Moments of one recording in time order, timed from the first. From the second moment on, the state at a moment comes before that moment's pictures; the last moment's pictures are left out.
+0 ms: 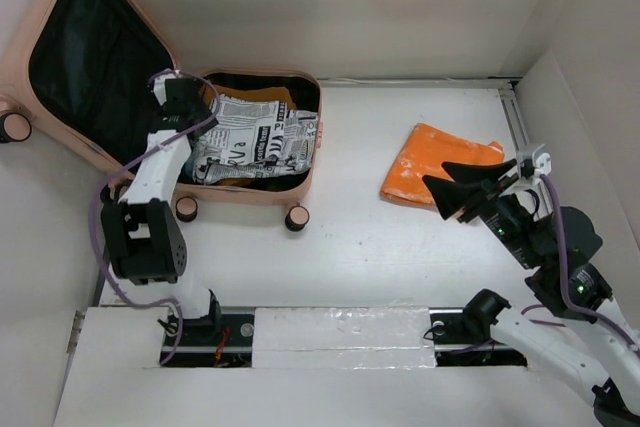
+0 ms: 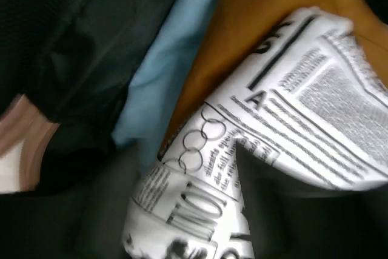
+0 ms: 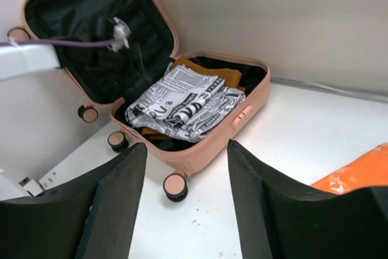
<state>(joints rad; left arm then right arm) 0.03 1.66 1.38 -0.46 -0.31 -0.47 0.70 0.47 0.91 -0.22 0.07 0.26</state>
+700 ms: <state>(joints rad) -0.90 1.99 1.70 -0.36 -0.32 -0.53 0.70 0.44 0.89 -0.30 0.18 0.28</state>
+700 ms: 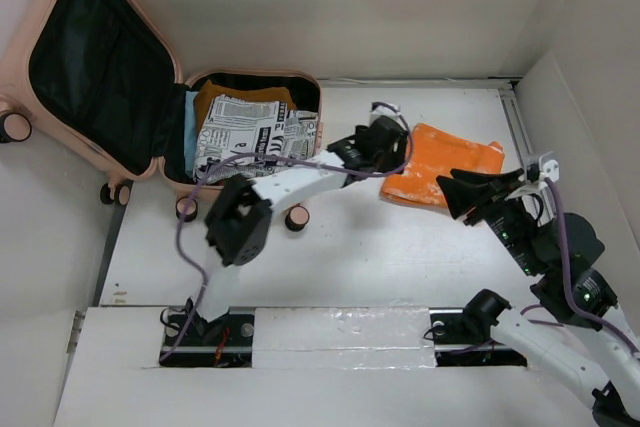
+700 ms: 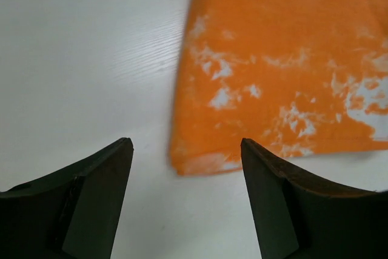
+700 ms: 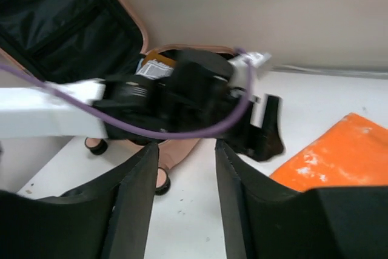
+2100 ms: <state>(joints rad) -0.77 2.21 1.57 -0.08 -0.02 -0.60 0.70 0.51 0.88 -0.28 0.12 0.28</state>
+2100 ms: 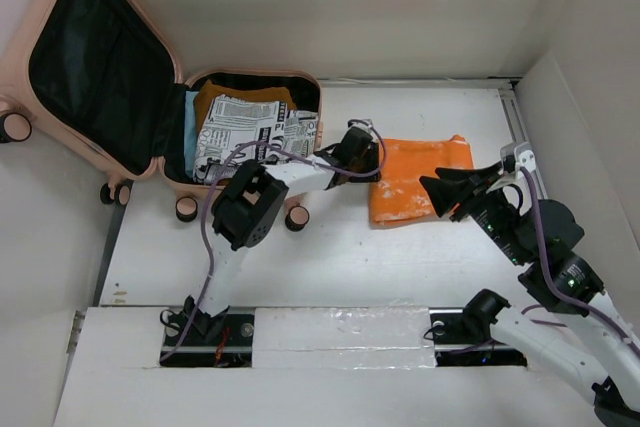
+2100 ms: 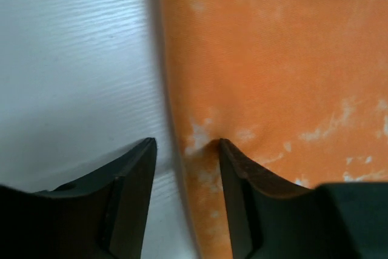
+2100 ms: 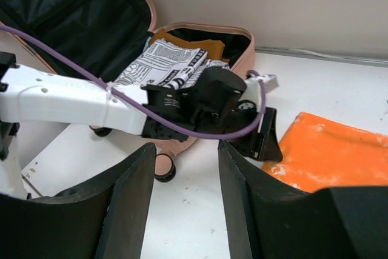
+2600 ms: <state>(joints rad) -0.78 2.13 1.42 0.01 0.08 -0.68 0.70 0.51 0.86 -0.28 0.12 0.28</state>
